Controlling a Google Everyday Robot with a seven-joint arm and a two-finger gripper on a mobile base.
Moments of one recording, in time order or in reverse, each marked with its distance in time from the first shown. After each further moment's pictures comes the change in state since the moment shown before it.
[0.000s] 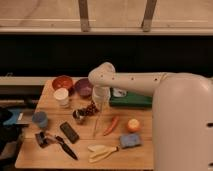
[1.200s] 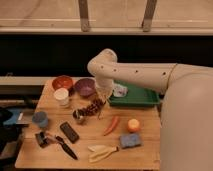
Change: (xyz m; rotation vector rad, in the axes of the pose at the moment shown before) arm -0.010 -0.024 -0.046 0.089 -0.078 0.093
